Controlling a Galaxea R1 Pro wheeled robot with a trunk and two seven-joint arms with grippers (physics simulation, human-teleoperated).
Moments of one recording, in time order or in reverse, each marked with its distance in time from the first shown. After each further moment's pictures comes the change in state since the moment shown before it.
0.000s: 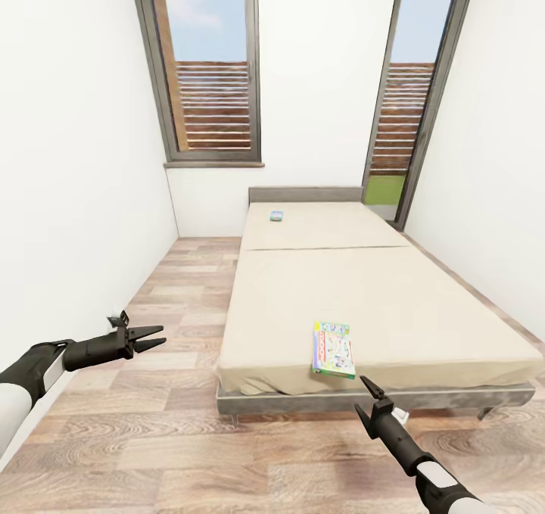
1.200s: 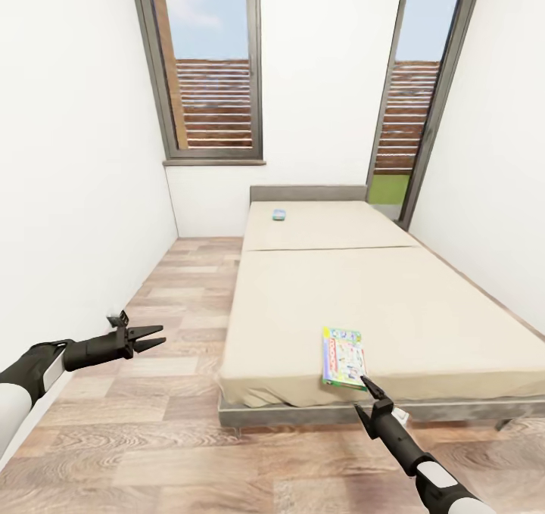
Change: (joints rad) left arm 0.000 0.000 0.002 0.000 0.001 0.000 0.000; right arm 0.000 0.000 0.000 0.000 0.000 0.000 0.000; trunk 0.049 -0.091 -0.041
